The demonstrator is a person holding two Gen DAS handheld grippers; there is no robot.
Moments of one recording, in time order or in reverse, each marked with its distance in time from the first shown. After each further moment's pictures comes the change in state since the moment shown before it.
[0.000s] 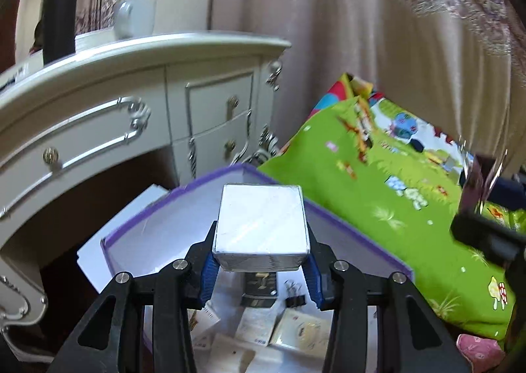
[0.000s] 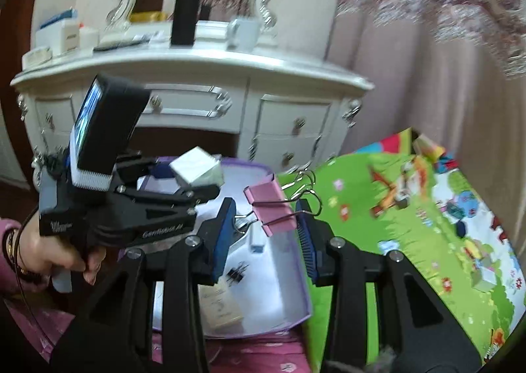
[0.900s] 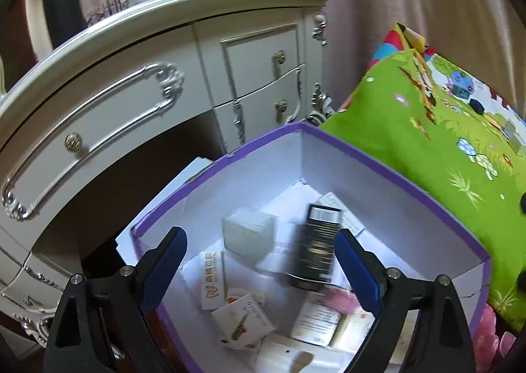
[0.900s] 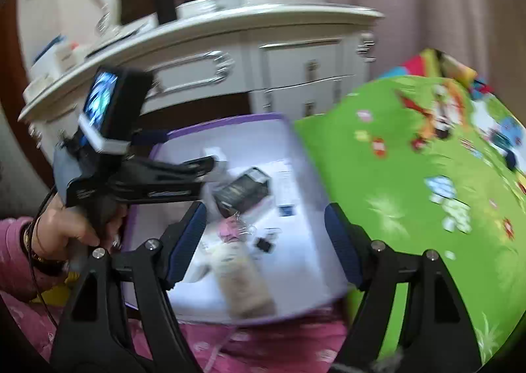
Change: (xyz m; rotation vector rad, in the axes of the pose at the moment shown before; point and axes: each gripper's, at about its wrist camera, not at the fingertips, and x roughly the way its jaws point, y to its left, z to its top) left arm 0.048 0.005 -0.006 0.065 0.145 0.244; right arm 0.029 -0.052 -0.053 0.244 0.098 0.139
